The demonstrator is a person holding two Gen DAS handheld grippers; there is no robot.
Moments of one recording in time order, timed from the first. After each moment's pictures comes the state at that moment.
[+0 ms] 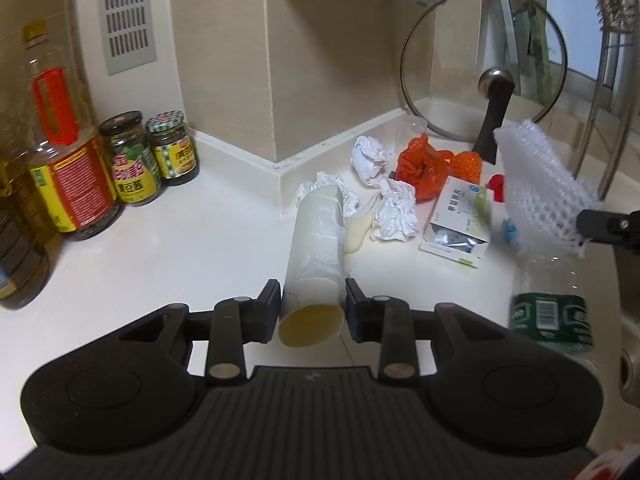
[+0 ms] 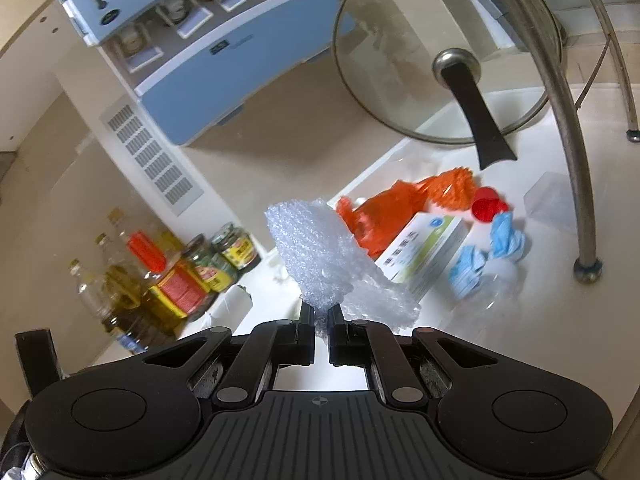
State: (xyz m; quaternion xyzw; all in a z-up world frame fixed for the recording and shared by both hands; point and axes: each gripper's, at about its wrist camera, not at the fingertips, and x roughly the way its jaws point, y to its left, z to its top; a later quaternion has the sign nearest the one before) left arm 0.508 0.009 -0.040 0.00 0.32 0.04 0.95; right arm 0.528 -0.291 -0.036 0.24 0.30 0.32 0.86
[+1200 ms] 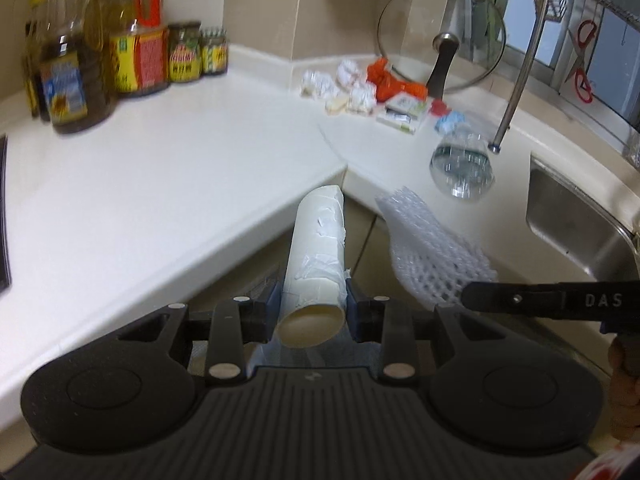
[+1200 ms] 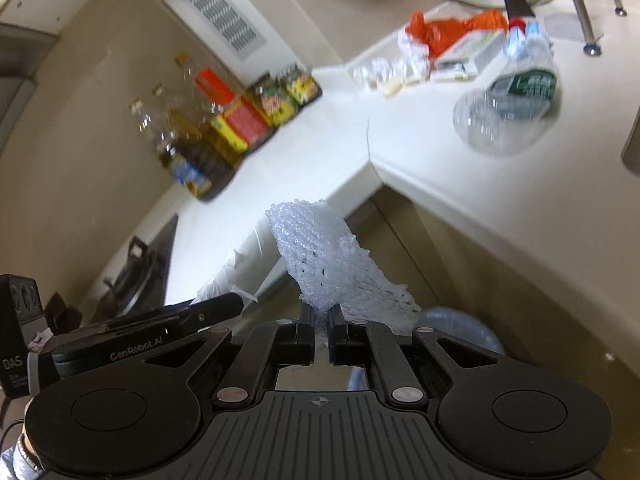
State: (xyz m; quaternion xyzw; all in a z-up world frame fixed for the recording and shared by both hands) left arm 0.269 0.023 -0.074 -0.07 0.36 0.00 0.93; right arm 0.299 -0.214 -0.083 0.20 0.41 0.36 0.81
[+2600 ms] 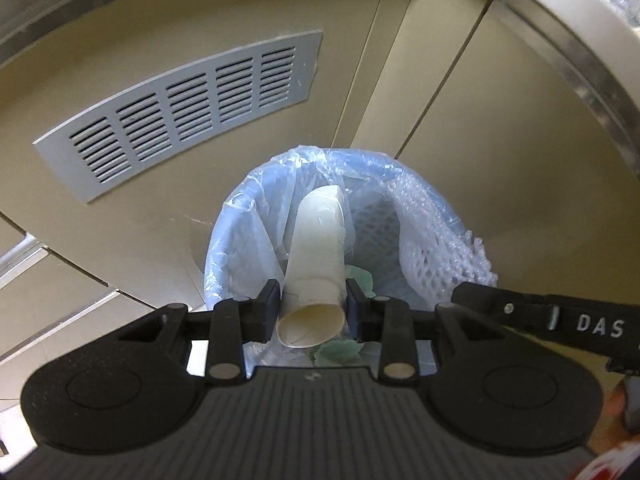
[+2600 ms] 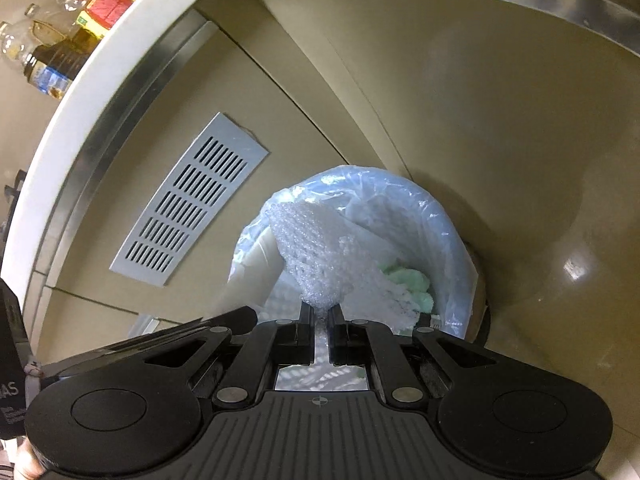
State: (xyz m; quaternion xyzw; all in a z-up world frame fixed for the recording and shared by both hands) left arm 0.308 0.003 -0.279 -0.14 0.51 0.09 0.84; right arm 0.327 -0.196 -0.279 0.17 0.55 0.28 0.77
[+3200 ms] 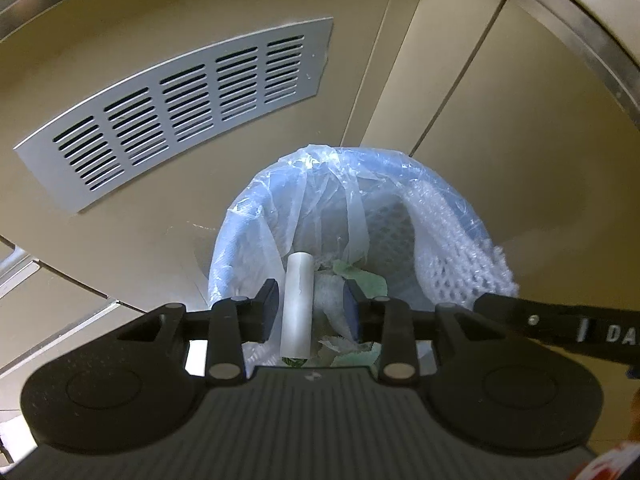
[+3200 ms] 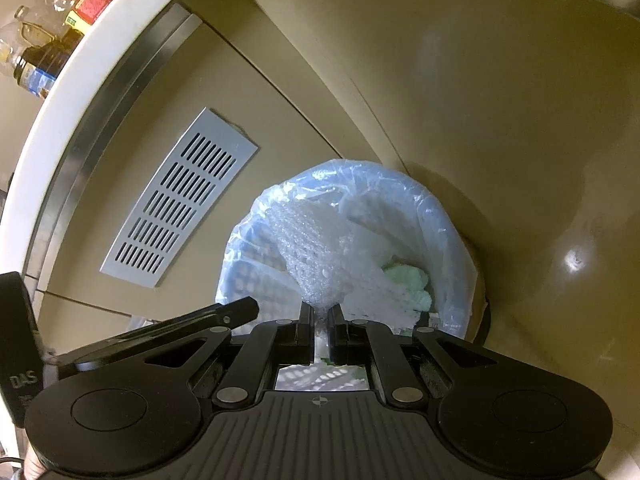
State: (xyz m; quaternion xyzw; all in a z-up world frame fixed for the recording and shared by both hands) left arm 0.317 0.010 -0.293 -0.14 0.51 0.09 0.85; right arm 0.333 -0.191 -0.285 0.17 0.56 0.28 0.76
